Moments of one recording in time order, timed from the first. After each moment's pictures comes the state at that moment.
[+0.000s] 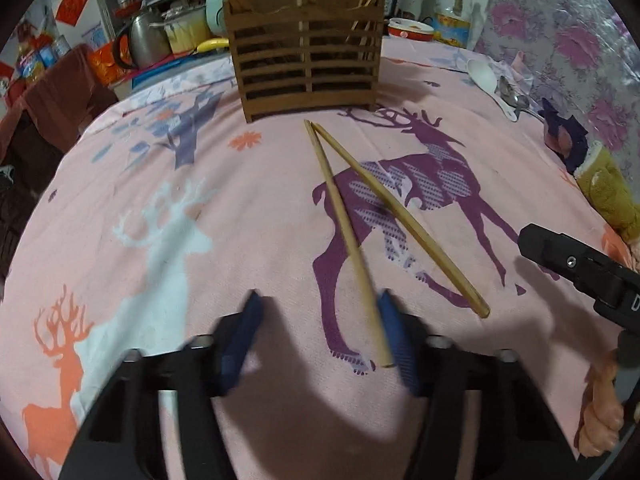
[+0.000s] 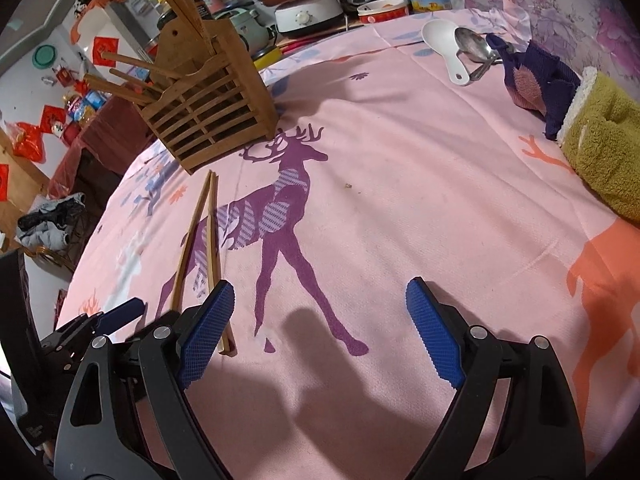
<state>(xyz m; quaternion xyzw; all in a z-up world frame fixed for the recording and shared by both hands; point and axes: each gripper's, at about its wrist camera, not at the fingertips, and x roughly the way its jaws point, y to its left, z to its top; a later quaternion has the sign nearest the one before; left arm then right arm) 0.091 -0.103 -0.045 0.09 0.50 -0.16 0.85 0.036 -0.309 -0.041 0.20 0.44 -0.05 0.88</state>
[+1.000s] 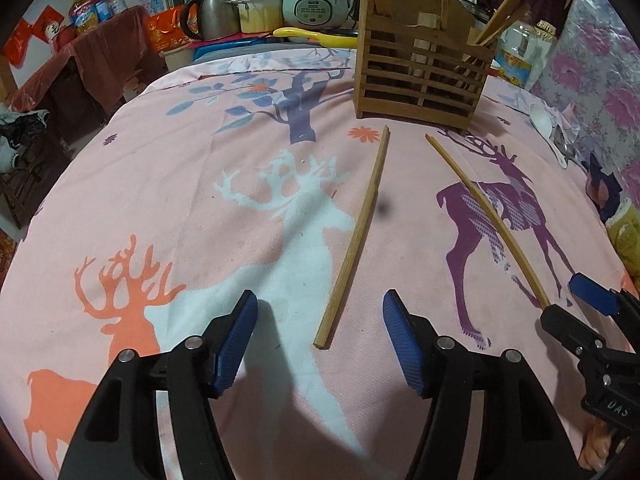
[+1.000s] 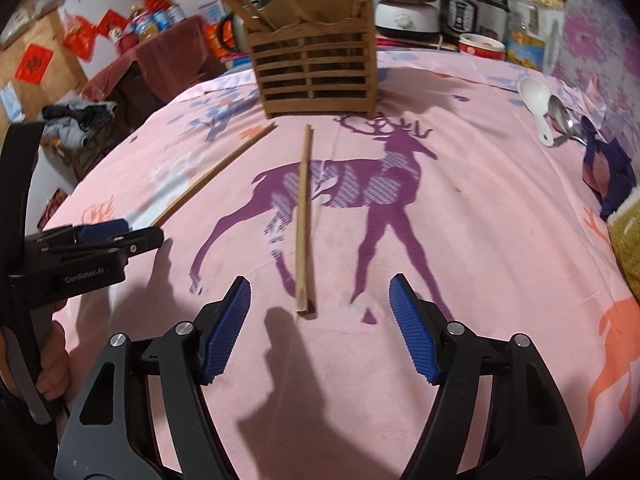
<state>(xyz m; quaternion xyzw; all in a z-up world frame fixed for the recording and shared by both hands) 0.096 -0.020 -0.041 0.03 0.51 -0.08 0.86 0.033 -0.234 -0.038 0.04 0.45 0.05 0.89</state>
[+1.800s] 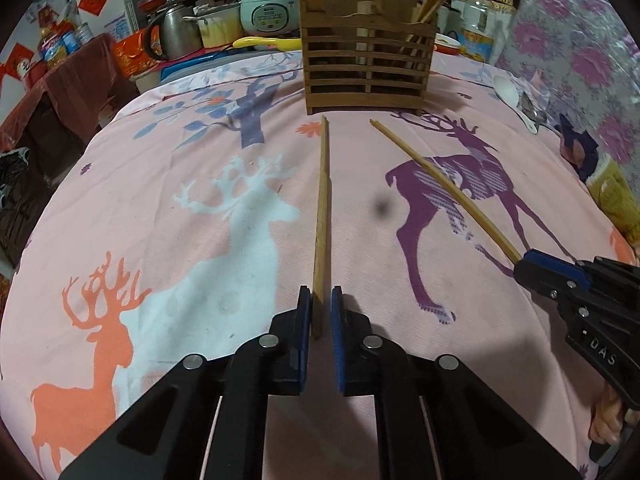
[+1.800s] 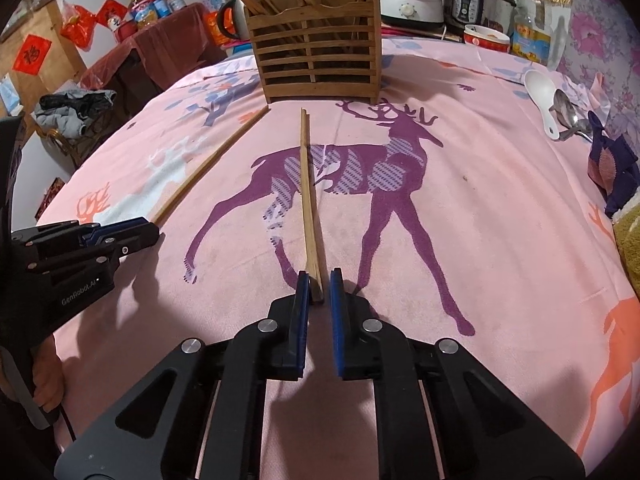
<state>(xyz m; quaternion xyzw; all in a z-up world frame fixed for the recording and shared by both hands) 0.079 -0.049 -0.041 0.08 0.49 -0.13 0.86 0.035 -0.232 -0.043 0.03 0.47 0.04 0.88</state>
